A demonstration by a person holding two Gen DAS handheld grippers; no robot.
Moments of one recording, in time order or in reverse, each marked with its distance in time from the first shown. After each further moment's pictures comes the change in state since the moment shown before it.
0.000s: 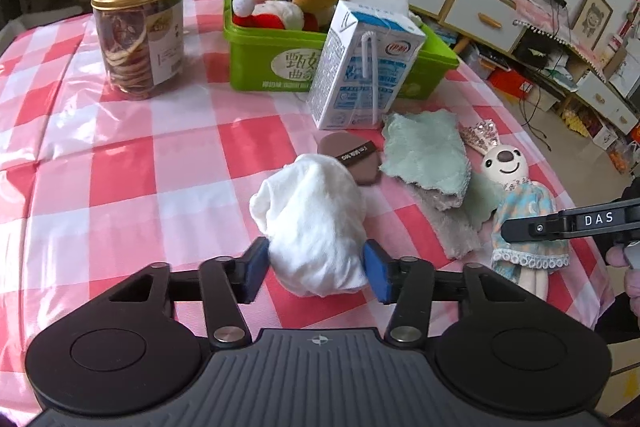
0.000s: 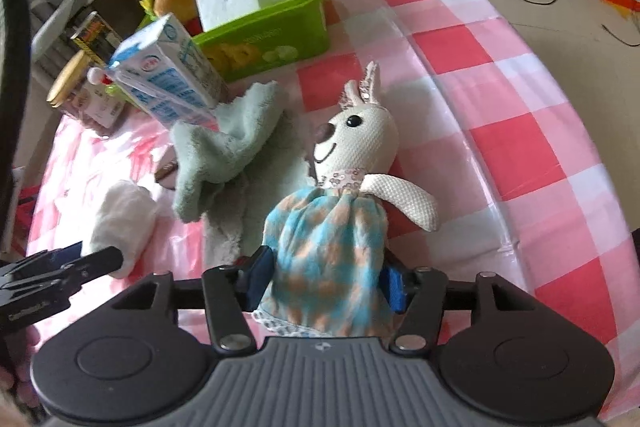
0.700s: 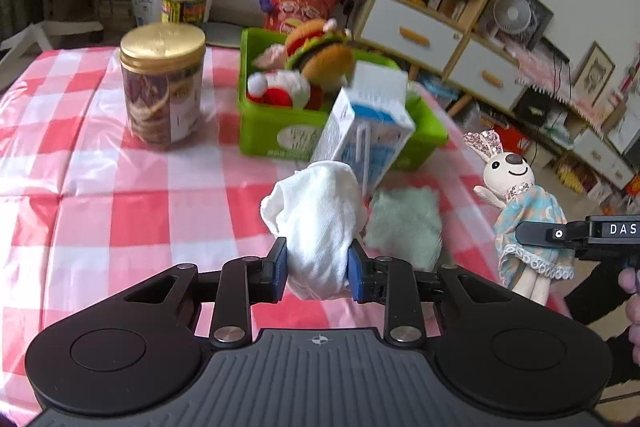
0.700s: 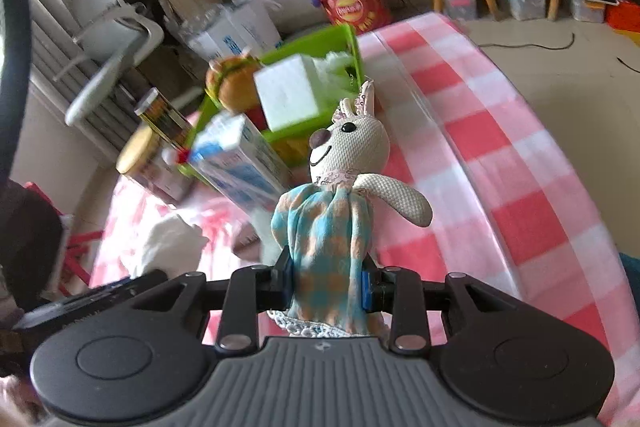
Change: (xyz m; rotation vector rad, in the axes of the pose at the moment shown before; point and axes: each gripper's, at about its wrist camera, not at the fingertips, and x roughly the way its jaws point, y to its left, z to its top) left arm -0.043 -0.002 0.028 -0.098 -0.135 -0.018; right arm -0.064 0.012 0.022 0.027 -0.189 0.154
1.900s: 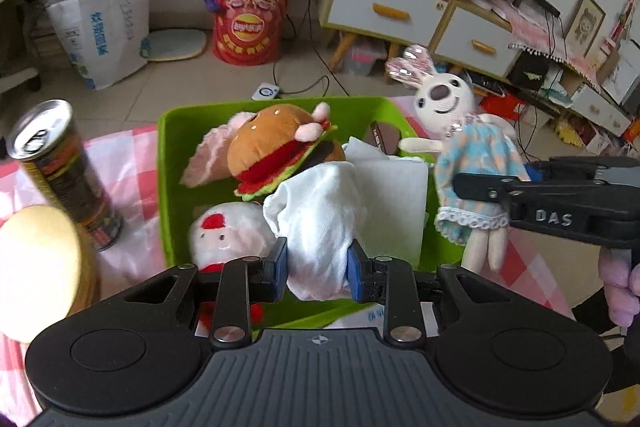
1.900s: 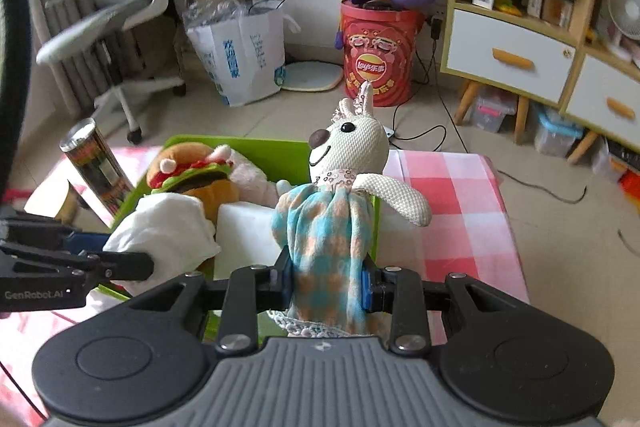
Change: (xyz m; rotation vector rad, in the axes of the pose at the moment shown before) left arm 0.132 -0.017 0.145 0.184 0.131 -0.043; right arm 0.121 0.047 0.147 -0.385 -0.050 -0.183
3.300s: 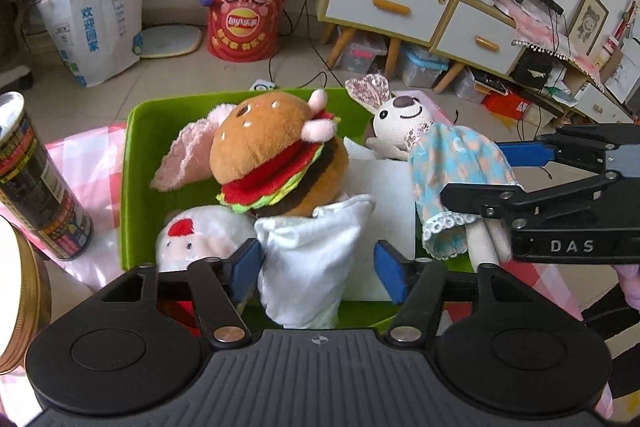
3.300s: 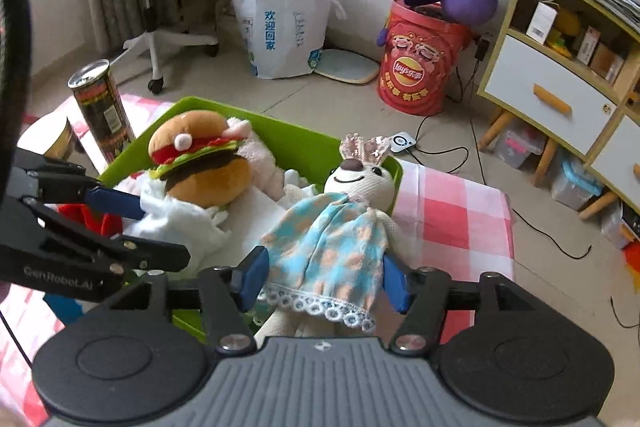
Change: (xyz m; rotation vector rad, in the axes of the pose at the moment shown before) left arm 0.027 -0.010 0.004 -0.003 -0.011 0.008; right arm 0.021 0.002 0.011 -0.217 0.032 0.028
